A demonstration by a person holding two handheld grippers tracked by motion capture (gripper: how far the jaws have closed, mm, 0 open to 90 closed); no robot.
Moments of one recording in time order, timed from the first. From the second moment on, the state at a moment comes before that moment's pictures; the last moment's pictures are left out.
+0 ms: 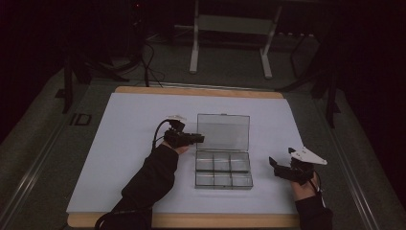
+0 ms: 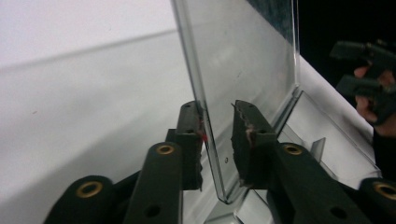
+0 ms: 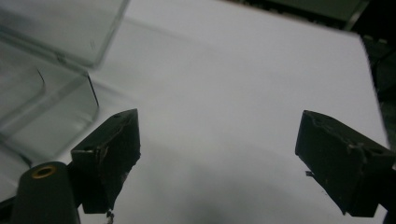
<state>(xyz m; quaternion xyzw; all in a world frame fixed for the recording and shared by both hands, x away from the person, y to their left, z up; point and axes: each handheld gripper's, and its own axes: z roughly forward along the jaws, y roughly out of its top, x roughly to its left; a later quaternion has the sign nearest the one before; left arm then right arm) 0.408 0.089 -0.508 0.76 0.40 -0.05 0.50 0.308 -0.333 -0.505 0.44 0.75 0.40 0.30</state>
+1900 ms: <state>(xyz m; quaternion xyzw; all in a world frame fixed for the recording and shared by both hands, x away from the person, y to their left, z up) 0.370 0.095 -0.488 0.79 0.34 0.03 0.51 0.351 -0.268 -0.464 0.34 0.79 0.47 0.17</state>
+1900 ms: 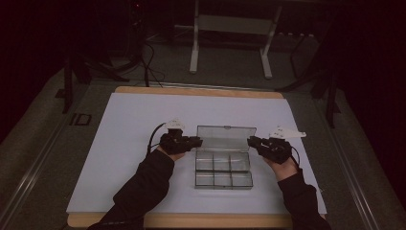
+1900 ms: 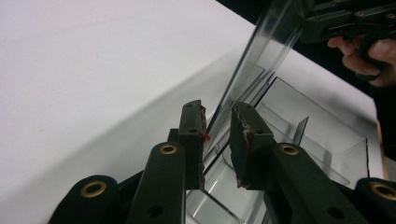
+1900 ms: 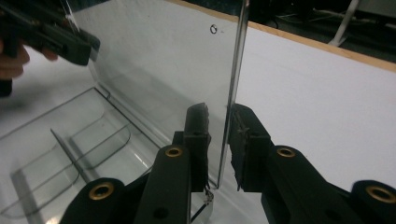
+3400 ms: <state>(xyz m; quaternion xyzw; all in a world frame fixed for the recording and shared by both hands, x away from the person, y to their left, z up) 0.320 0.103 -0.513 0.84 0.30 0.03 0.46 0.313 -0.291 -0.510 0.30 0.83 0.45 0.11</state>
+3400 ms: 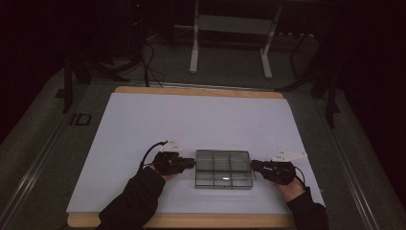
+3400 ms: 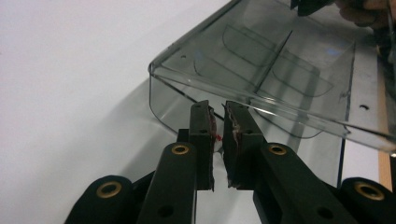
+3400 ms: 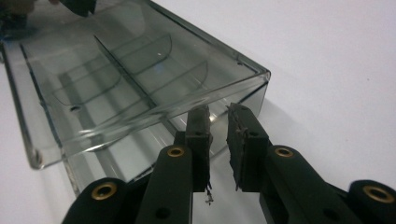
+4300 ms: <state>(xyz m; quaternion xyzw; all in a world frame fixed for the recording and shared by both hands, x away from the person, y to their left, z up) 0.327 0.117 -0.517 0.82 0.32 0.01 0.47 0.325 -0.303 -0.510 0.32 0.82 0.45 0.12</state>
